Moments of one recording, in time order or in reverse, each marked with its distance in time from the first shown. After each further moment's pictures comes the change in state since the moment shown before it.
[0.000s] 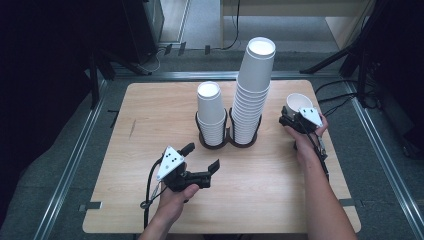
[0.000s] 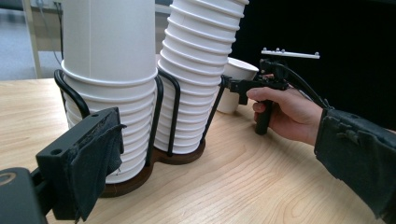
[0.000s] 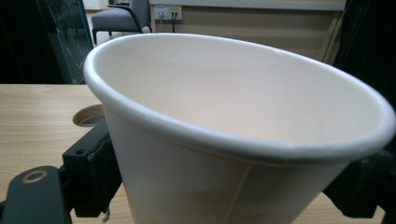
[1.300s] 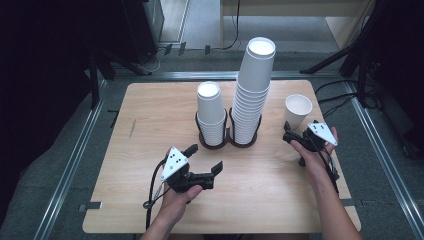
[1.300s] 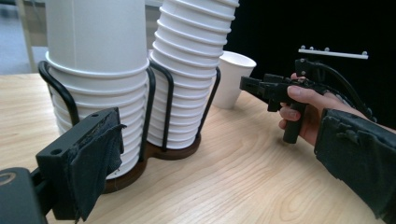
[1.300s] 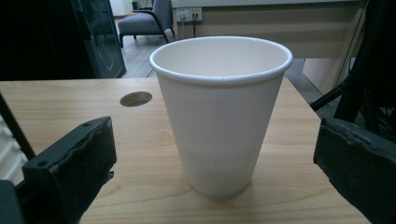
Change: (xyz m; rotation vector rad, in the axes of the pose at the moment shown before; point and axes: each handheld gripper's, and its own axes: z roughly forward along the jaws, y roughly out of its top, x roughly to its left) left arm -0.003 -0.004 0.006 0.020 -0.018 -0.007; right arm -0.011 -0.004 -0.068 0.006 0.099 0.050
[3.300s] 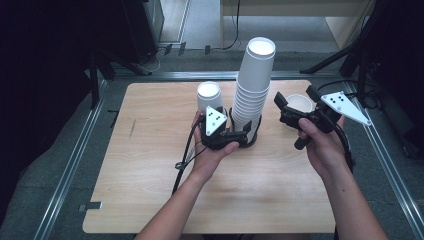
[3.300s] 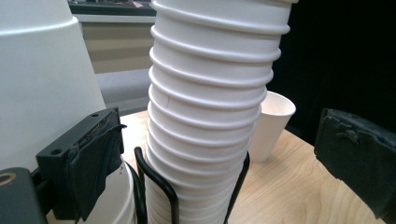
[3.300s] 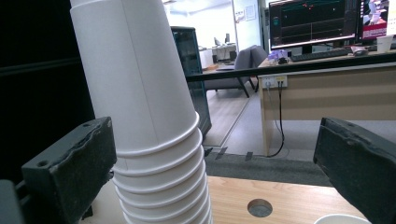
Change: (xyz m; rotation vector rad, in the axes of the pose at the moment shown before) left arm -0.013 0.063 0.112 -0.021 0.128 0.122; right arm 0.067 0.158 -0.087 -0.186 0.354 0.085
